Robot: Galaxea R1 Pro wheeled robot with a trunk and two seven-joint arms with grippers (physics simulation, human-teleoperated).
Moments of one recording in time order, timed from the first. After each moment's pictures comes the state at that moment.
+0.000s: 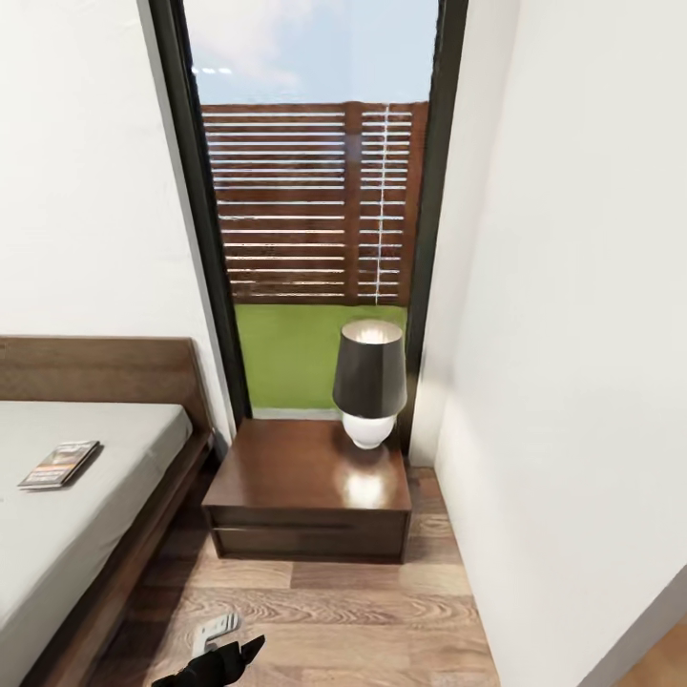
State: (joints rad) left arm -0.48 0.02 1.03 -0.15 -0.65 -0.07 -0.57; right arm -0.38 -0.21 -0.11 -0.04 0.06 -0.06 0.53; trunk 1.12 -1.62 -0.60
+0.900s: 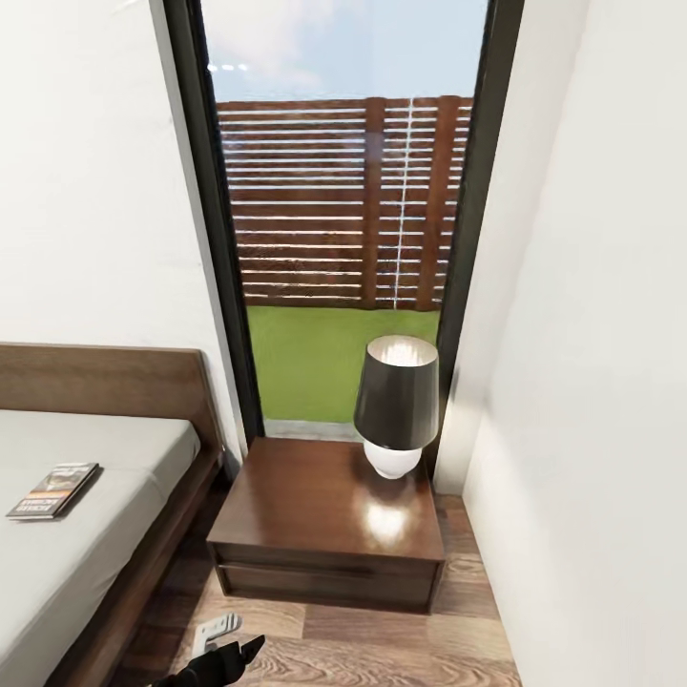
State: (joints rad) left arm -0.48 0.02 1.03 -0.15 -0.65 -0.07 -0.57; right arm -0.38 -0.21 -0.11 -0.05 0.06 -0.06 0.53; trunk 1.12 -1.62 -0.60
